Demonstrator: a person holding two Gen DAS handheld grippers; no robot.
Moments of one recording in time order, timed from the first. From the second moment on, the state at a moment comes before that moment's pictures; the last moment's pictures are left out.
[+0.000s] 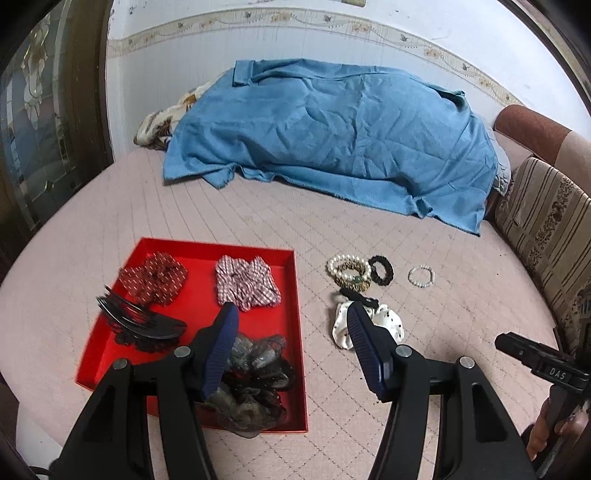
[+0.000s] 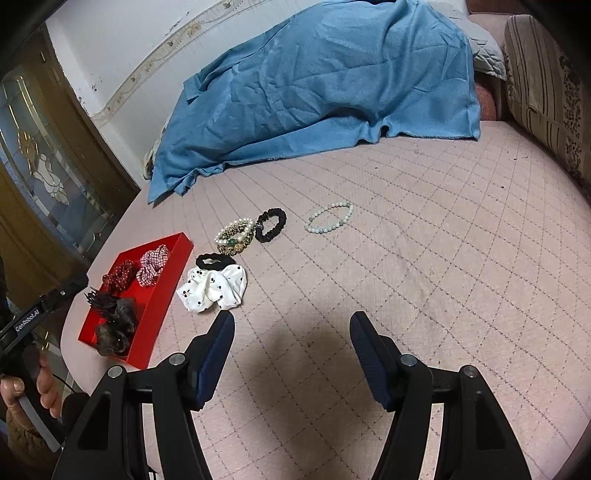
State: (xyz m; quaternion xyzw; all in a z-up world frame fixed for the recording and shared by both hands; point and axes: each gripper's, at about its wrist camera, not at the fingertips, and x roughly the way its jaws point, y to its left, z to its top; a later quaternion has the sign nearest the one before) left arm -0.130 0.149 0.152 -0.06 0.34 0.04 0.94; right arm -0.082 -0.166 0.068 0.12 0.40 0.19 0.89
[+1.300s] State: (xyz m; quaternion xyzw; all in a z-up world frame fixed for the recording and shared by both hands) left arm 0.126 0.112 0.027 -0.08 0.51 0.02 0.86; right arm 0.095 -0.144 0.002 0.11 0.43 0.19 0.88
